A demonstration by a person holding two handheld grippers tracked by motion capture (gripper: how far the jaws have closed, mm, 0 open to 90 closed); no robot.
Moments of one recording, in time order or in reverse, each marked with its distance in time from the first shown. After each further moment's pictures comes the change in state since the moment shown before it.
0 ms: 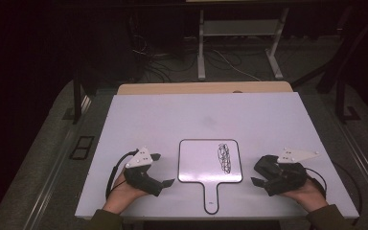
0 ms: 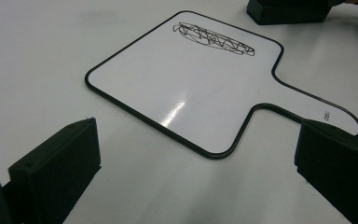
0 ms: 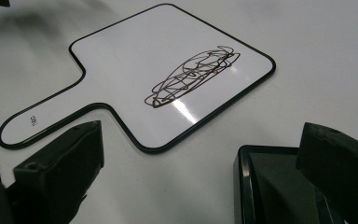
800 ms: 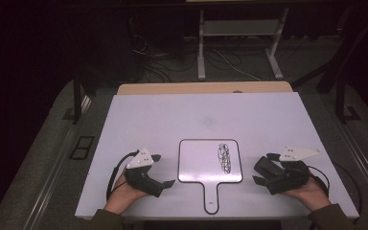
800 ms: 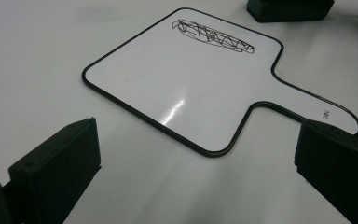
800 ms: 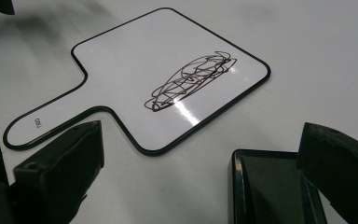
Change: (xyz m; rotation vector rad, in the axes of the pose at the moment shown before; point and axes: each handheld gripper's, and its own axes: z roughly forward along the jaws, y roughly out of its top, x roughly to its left) left arm -0.002 -0.001 0.002 0.009 -0.002 -0.005; right arm -0.001 0.008 -0.007 0.009 -0.004 -0.011
